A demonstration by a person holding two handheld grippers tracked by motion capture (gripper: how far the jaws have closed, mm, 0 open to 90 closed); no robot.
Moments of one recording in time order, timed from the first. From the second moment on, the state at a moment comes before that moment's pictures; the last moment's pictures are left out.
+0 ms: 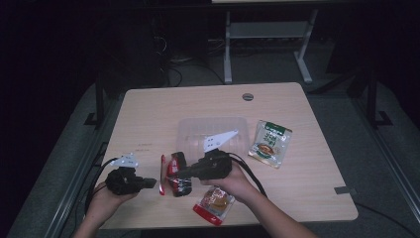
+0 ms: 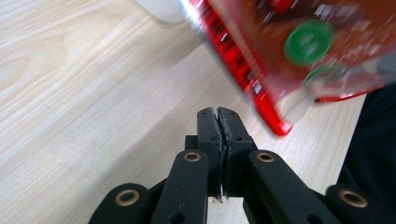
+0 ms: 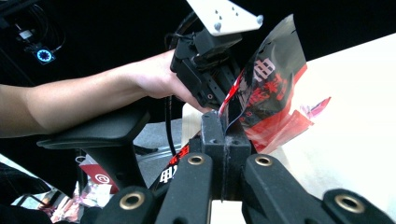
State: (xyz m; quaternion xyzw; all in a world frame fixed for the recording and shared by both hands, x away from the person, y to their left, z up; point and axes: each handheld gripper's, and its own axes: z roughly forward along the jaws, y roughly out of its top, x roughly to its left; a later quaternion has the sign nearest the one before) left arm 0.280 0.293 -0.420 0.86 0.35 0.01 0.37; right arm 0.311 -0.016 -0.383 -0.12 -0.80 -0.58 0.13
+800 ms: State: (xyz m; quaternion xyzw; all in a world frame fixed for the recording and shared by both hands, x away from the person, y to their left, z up) left arm 0.285 0.305 -0.428 0.86 0.37 0.07 0.34; right arm 0.336 -0.079 -0.345 -0.15 -0.78 -0.60 0.06
